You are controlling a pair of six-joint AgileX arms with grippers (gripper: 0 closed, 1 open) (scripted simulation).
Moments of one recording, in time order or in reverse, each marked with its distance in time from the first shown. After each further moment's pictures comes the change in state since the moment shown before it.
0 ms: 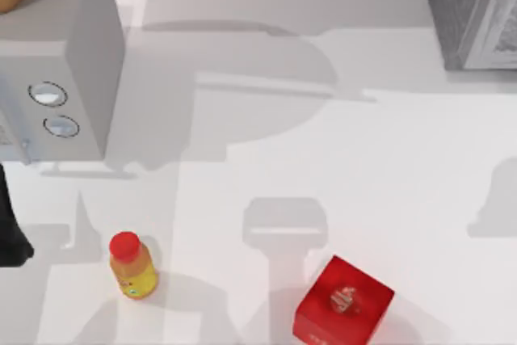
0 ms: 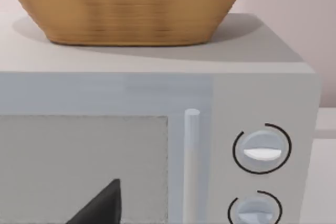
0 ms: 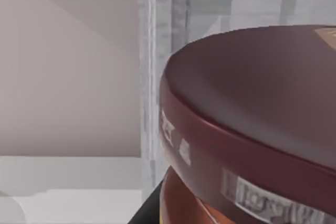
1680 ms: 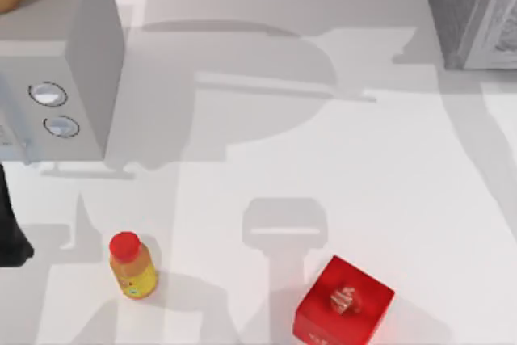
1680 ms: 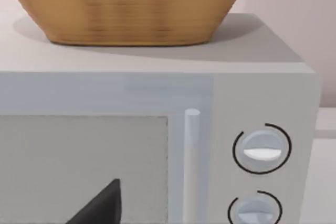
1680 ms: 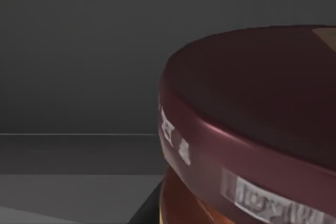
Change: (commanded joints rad) left arm 0.000 0.000 0.000 0.000 0.000 0.000; right arm 0.160 1.169 1.588 -0.461 0.169 0.026
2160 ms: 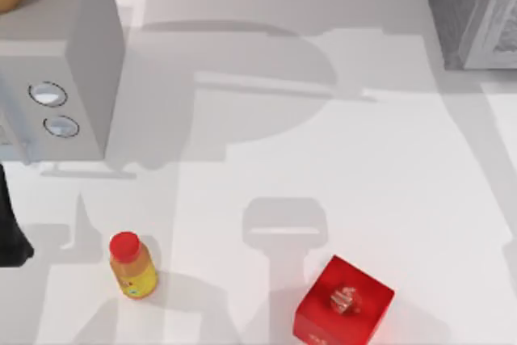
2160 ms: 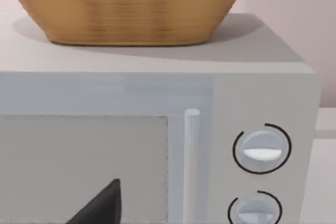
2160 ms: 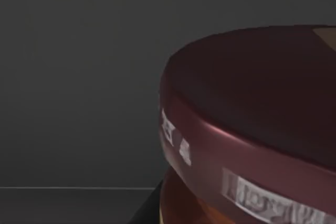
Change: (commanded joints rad) left arm 0.000 0.000 0.000 0.000 0.000 0.000; right arm -0.031 0.222 0.203 0.037 -0.033 0.001
